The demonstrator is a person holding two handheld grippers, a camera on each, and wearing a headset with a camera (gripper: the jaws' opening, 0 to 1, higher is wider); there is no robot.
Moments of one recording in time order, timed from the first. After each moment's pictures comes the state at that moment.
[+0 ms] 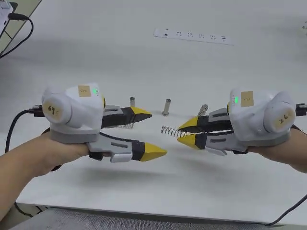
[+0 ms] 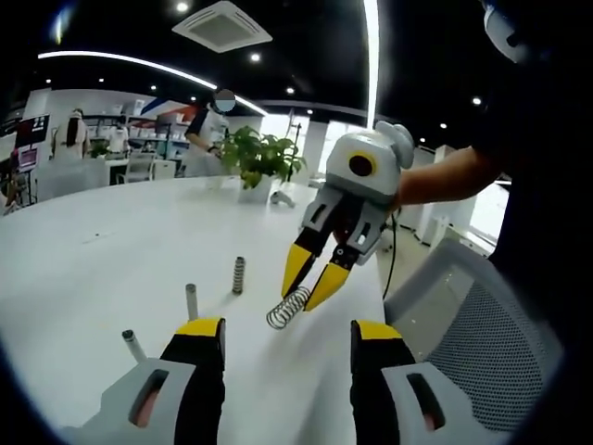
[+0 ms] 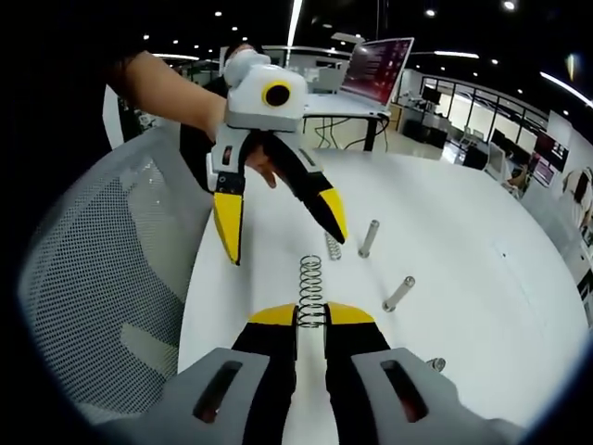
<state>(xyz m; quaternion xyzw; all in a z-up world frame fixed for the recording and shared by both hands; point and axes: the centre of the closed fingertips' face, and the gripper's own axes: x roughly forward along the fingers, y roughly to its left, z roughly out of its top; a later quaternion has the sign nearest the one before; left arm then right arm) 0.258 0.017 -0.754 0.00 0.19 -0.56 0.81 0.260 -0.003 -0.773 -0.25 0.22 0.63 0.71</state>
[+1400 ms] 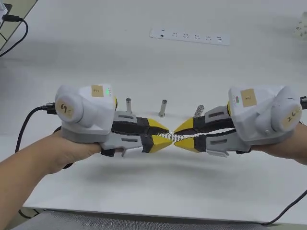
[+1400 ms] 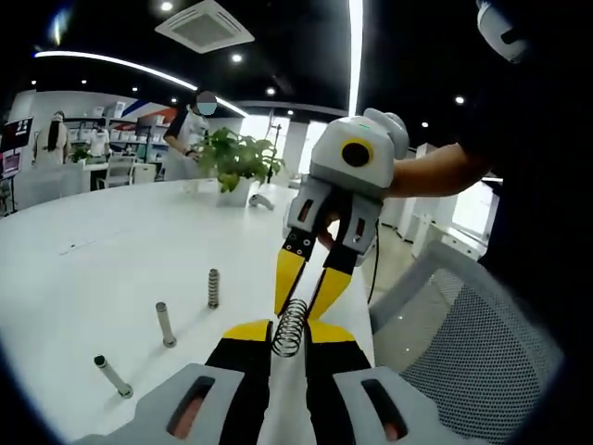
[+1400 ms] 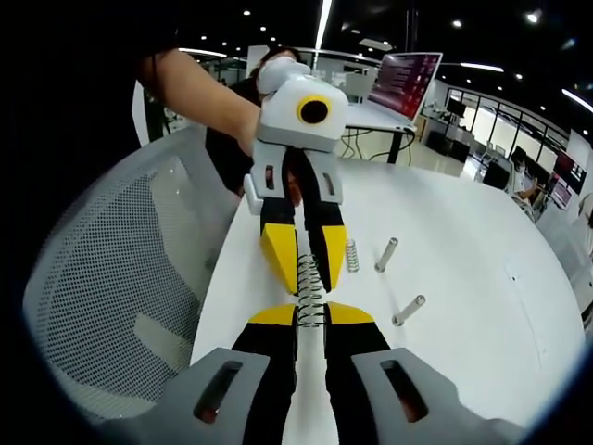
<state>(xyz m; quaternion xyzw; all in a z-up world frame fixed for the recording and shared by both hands) 0.248 -0.007 -0.748 0.00 0.18 -0.60 0.78 0.242 -0.001 -0.760 -0.26 0.19 0.67 0.67</state>
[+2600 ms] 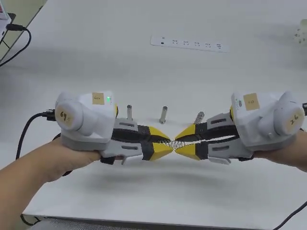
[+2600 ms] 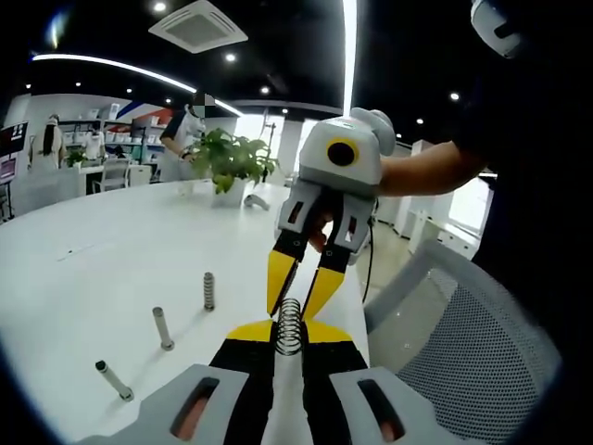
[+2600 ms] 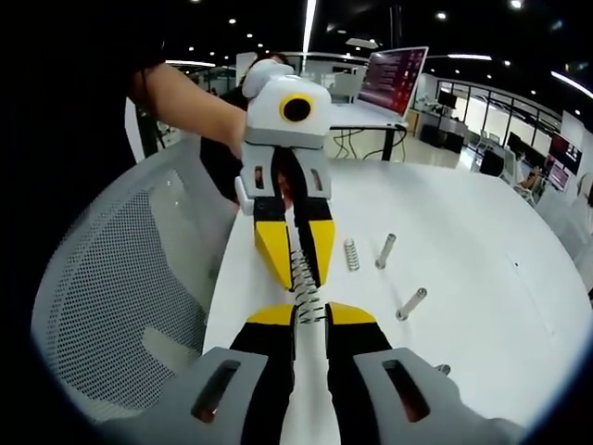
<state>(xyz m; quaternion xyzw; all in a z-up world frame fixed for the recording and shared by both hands) 0.245 -0.008 -0.742 0.01 0.17 -0.60 0.78 0.243 -0.004 -0.757 -0.23 0.22 0.66 0.68</state>
